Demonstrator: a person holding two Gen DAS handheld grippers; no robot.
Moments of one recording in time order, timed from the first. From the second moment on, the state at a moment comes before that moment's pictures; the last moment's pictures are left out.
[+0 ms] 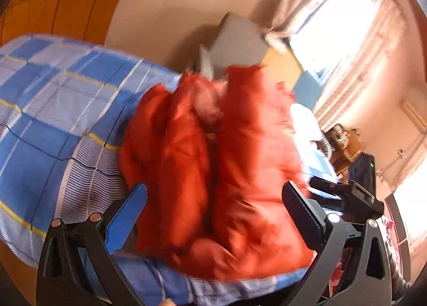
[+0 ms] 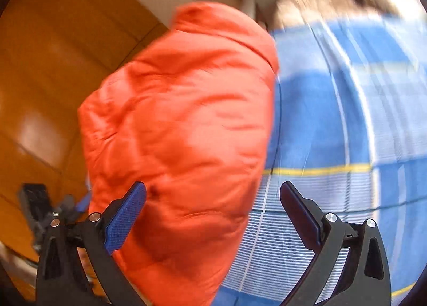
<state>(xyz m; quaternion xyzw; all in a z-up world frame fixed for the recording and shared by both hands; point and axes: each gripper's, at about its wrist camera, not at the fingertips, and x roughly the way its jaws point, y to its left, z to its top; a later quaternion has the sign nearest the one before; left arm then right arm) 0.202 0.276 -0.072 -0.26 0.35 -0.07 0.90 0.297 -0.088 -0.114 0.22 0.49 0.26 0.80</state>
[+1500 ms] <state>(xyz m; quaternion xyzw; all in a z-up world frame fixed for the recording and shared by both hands) 0.313 0.063 -0.076 -0.14 0.38 -0.19 0.89 0.297 -0.237 -0.086 0.13 0.42 0.08 0.89</state>
